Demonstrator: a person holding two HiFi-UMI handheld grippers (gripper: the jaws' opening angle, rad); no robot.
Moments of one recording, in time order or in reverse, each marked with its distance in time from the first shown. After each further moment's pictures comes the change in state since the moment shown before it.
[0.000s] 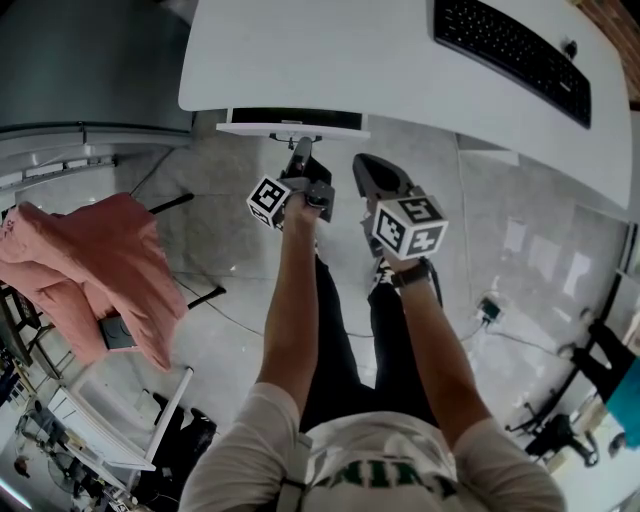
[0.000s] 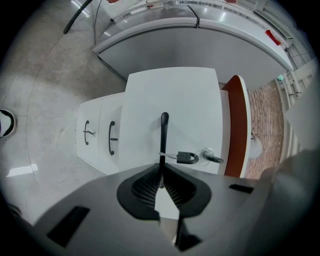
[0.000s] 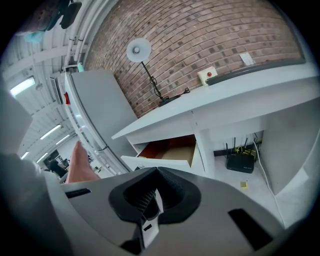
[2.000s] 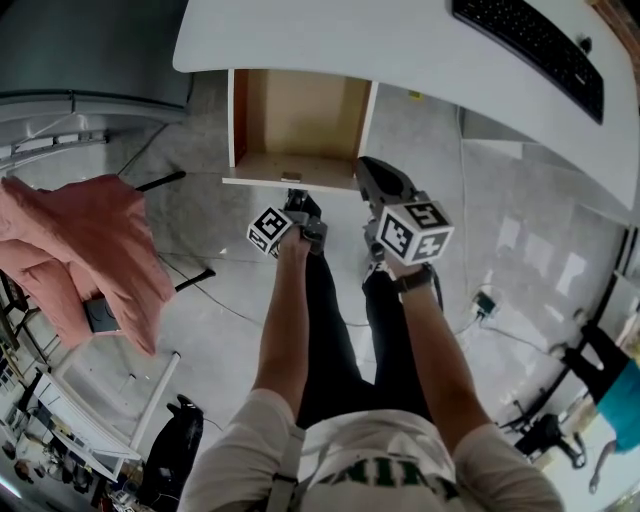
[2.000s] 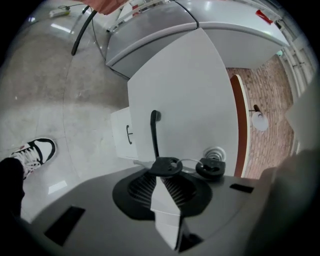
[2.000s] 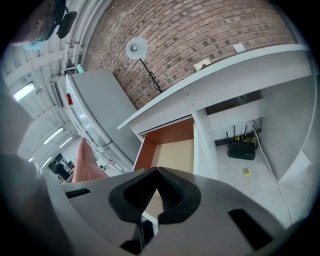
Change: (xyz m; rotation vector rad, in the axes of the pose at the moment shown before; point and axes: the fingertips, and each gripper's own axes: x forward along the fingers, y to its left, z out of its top) left arm -0.121 0.117 -0.032 0.164 0.099 0.197; right arm -0.020 0.006 -0.058 0.046 0.045 0.033
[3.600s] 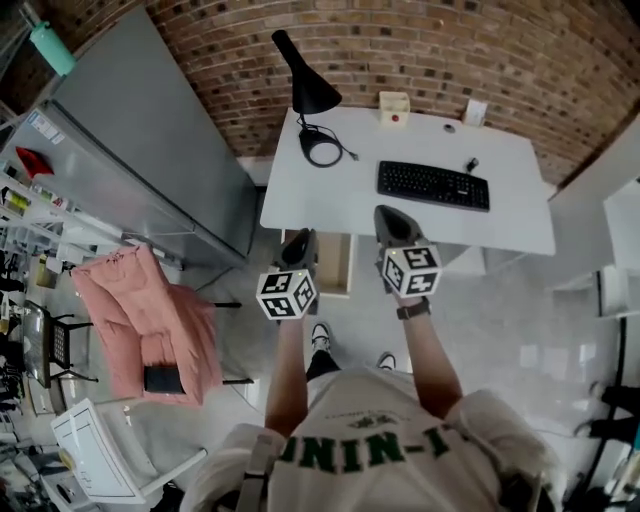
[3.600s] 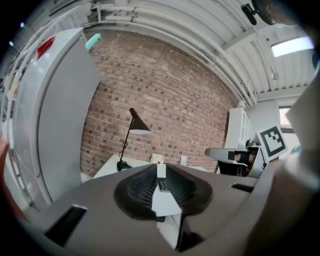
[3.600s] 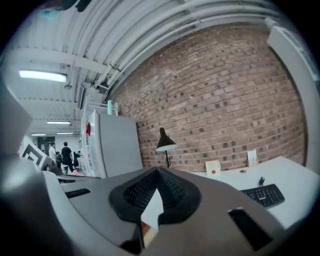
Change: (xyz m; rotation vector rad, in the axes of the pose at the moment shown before) left arm -0.144 -0.567 0.008 1.275 -0.118 -0.088; right arm -0.249 0.135 0.342 -0.369 -0.470 -0.094
